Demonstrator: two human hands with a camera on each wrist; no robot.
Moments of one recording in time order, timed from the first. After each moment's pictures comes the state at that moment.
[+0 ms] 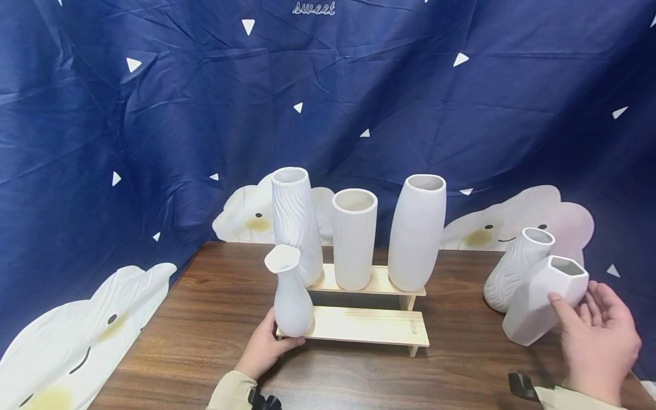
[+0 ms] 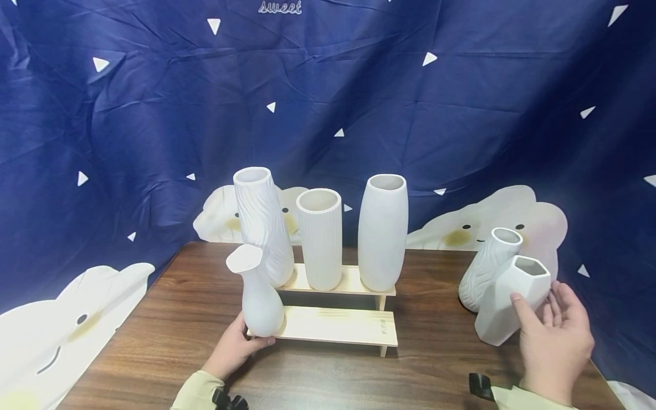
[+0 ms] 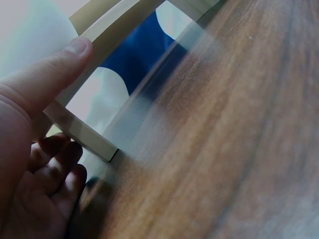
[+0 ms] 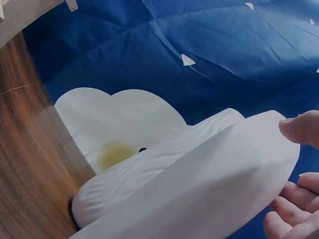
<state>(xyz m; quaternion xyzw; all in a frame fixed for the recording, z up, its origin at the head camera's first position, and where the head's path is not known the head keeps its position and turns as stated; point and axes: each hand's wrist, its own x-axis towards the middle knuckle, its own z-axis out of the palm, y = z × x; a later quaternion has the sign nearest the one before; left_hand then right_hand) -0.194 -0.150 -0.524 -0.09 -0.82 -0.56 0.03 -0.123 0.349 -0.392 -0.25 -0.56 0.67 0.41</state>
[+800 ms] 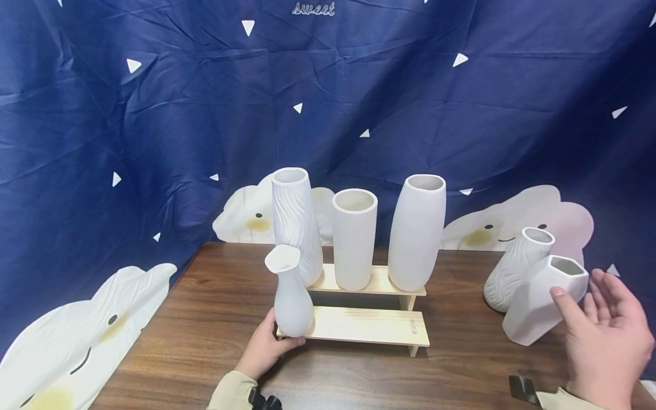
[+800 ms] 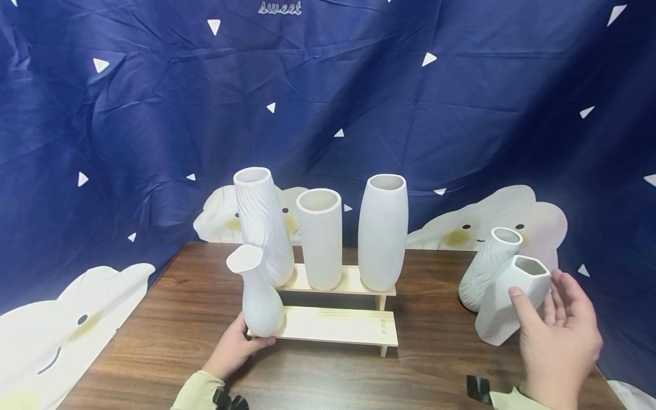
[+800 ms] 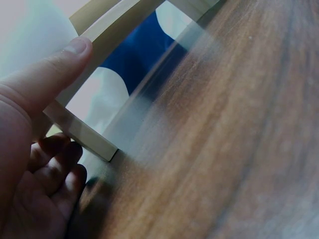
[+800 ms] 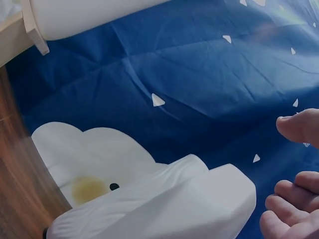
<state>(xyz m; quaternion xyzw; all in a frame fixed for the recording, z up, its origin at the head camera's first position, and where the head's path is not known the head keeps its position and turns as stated) -0.194 -0.150 -0.525 -0.10 -0.82 -0.56 0.03 -0.110 0.326 -0.364 -0.19 -0.56 0.67 0.44</state>
